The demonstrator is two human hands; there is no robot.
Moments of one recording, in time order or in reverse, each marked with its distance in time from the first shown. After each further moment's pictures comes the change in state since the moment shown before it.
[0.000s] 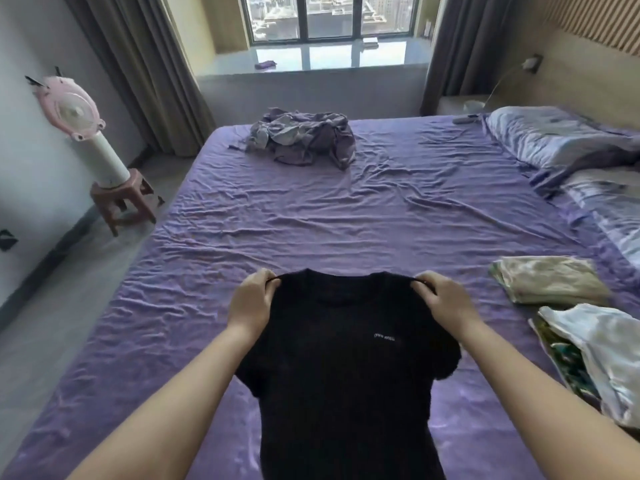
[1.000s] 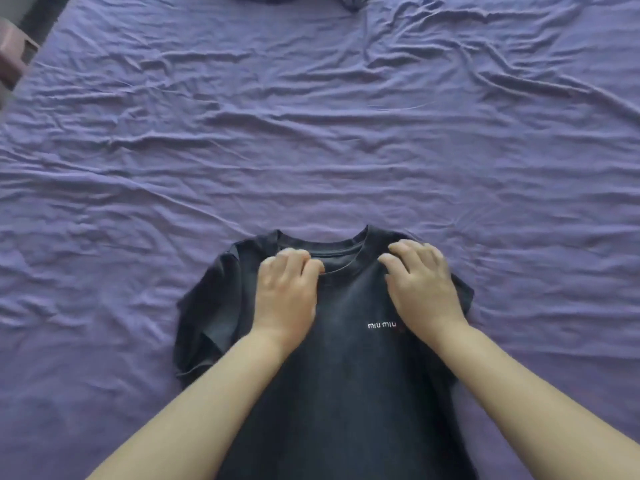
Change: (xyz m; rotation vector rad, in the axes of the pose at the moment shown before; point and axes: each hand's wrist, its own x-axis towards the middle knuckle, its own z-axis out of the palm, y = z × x) left_hand 0.146 -0.116 0.307 0.478 -0.032 0.349; right_hand 0.209 0.162 0.265 -0.534 0.071 -0.375
